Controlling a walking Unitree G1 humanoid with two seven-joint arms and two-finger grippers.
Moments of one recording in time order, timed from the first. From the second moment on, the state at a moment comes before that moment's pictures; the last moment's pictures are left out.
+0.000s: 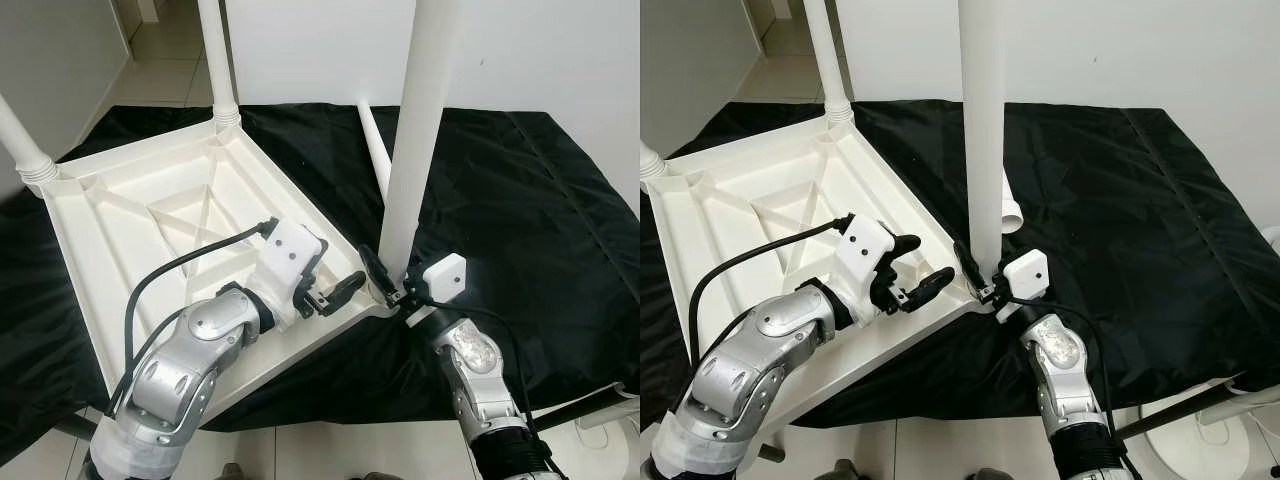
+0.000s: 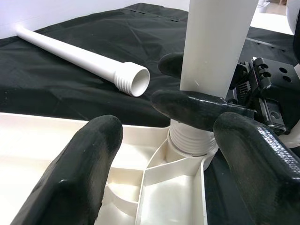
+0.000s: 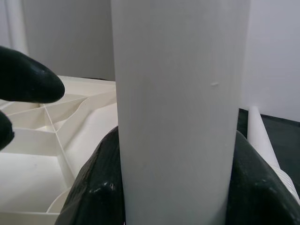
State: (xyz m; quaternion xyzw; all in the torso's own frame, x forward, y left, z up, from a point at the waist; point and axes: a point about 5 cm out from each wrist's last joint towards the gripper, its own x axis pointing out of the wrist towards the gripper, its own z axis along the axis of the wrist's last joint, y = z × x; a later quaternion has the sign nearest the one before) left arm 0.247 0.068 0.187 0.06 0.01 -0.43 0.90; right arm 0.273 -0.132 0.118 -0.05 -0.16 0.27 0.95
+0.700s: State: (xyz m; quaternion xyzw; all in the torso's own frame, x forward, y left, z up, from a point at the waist) left arm 0.248 0.069 0.193 0.07 0.00 -0.43 0.90; right arm 0.268 -0.136 0.109 0.03 -0.17 0.23 0.96
